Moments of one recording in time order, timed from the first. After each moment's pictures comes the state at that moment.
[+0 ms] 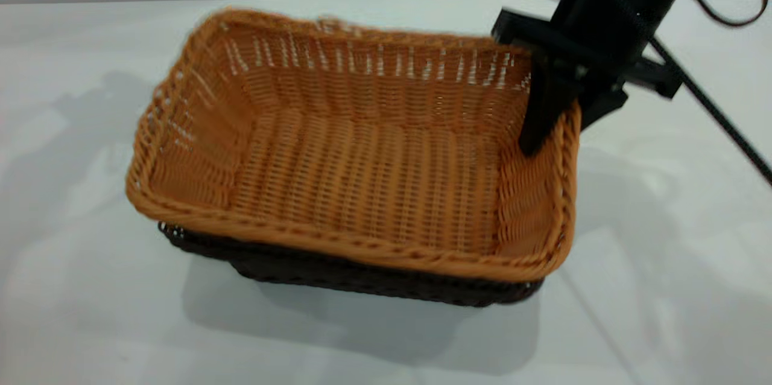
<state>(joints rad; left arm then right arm) 0.02 2.01 -1.34 -0.35 0.25 0.81 0.29 2.15 -1.26 0.58 0.92 -0.15</state>
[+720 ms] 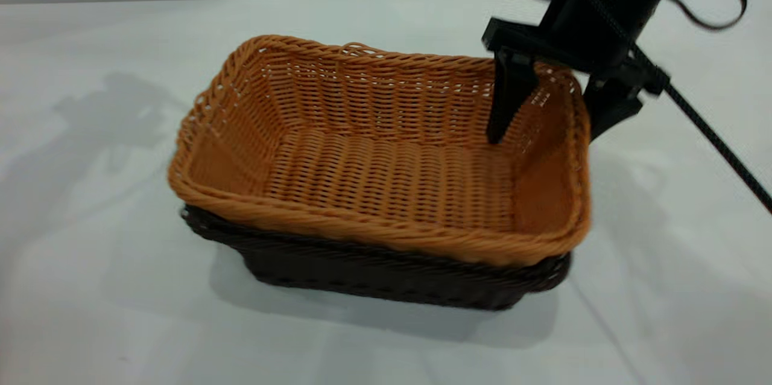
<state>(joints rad) 0.02 2.03 -1.34 -0.35 0.28 0.81 0.30 2.17 -1.32 0.52 0.87 -0.12</state>
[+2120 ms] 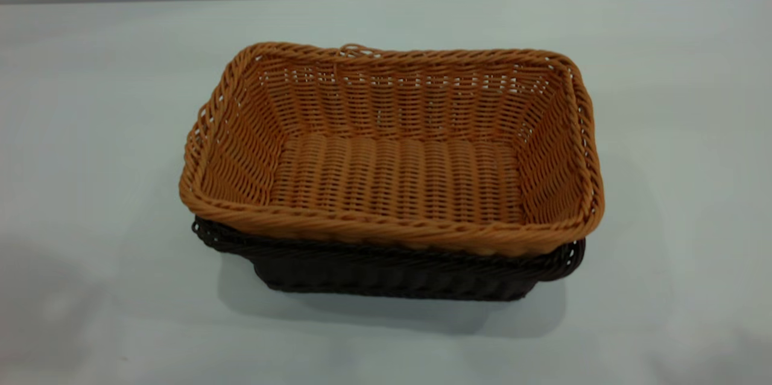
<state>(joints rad) 0.02 1.10 -1.33 -0.34 1.17 0.41 0.29 0.74 -0.95 0.19 1.06 -0.01</state>
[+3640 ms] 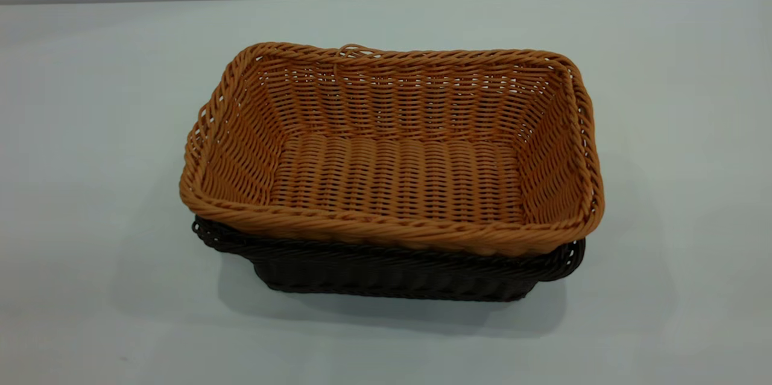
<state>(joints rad) 0.02 0.09 -0.50 -0.20 1.15 0.26 0.29 -0.02 -0.47 0.21 1.16 -0.19</state>
